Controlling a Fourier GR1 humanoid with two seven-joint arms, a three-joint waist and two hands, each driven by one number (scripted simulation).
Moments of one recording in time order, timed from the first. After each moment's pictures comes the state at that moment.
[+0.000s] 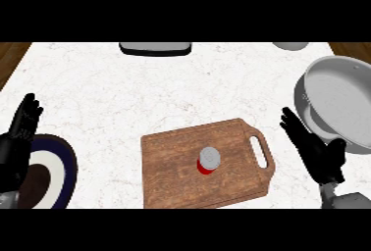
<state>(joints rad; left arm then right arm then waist) 0.03 0.58 -0.13 -1.63 0.22 0.35 -0.07 -0.07 -0.43 0.25 -1.43 -0.29 -0.06 0.02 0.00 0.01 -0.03</state>
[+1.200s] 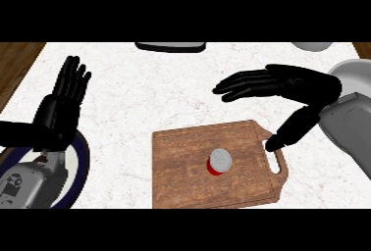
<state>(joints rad) -0.26 0.38 -0.17 -1.58 0.35 0.30 -0.03 -0.77 -0.61 0.45 -1.34 0.03 0.55 -0.68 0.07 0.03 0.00</state>
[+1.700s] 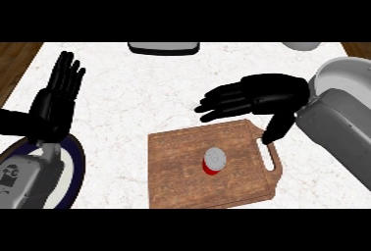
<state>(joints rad) -0.30 0.39 -0.12 -1.51 0.36 0.27 -0.02 -0.88 -0.62 0.68 -1.25 0.31 0.42 -0.81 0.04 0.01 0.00</state>
